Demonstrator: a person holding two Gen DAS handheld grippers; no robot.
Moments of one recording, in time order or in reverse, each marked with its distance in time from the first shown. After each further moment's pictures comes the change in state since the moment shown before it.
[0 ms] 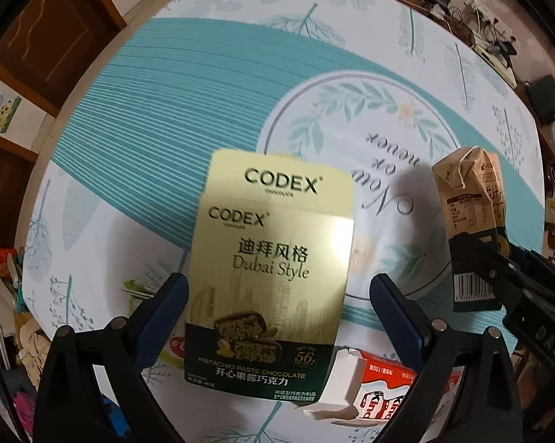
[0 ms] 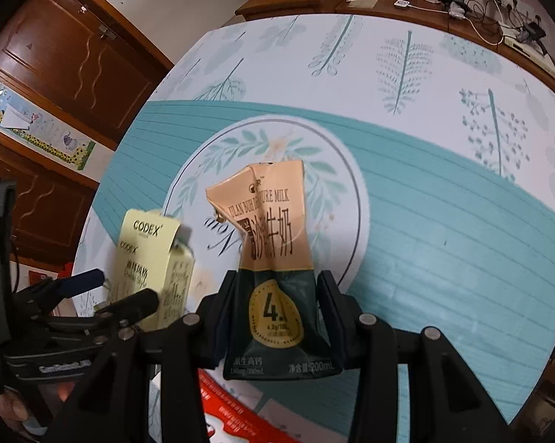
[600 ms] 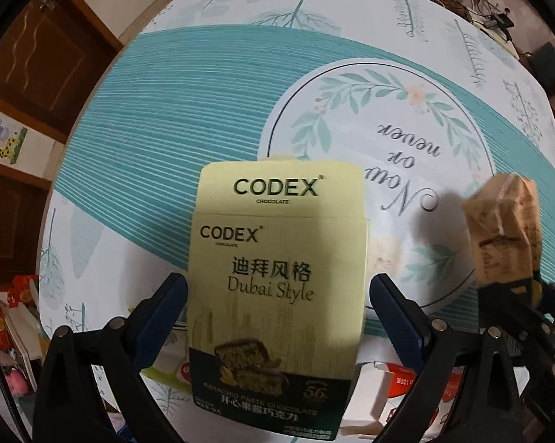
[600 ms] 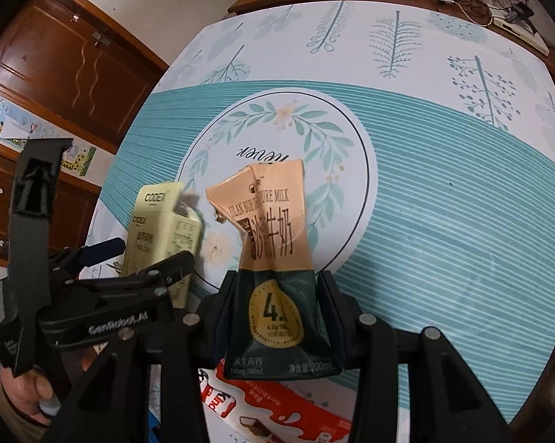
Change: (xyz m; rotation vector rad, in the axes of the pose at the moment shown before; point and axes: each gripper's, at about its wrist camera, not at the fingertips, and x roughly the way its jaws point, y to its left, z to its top) left arm 0.018 -0.014 0.009 0.084 -0.009 0.084; right arm -0.006 0.005 -0.028 0.060 0.006 0.014
